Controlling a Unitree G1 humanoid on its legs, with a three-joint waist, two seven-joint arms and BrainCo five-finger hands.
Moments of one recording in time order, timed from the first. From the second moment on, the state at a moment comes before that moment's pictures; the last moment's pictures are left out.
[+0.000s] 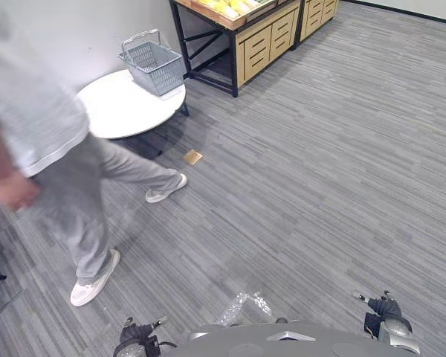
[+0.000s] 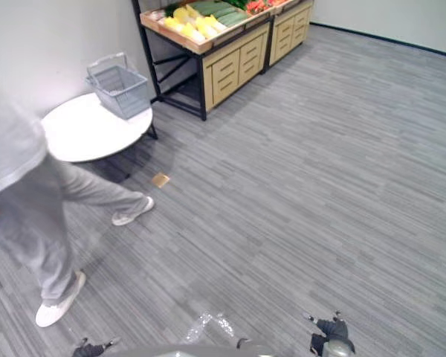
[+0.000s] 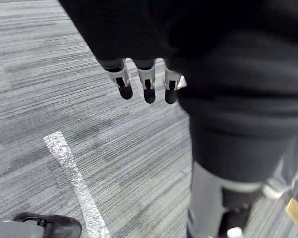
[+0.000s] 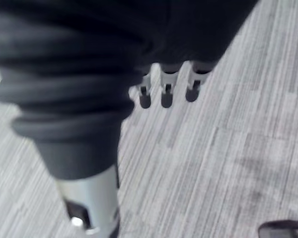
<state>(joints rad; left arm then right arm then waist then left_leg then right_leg) 0.19 0.10 0.43 1.02 0.14 -0.05 0.09 0.07 -0.17 -0.48 0.98 -0.22 -0.01 -0.09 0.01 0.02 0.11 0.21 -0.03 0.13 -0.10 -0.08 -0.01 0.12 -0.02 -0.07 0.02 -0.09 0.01</state>
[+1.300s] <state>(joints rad) 0.10 0.17 0.38 0.89 0.06 -0.06 0.12 -0.07 -0.29 -0.31 0.91 -0.13 0.00 -0.09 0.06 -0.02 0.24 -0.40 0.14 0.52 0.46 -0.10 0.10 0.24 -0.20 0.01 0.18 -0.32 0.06</state>
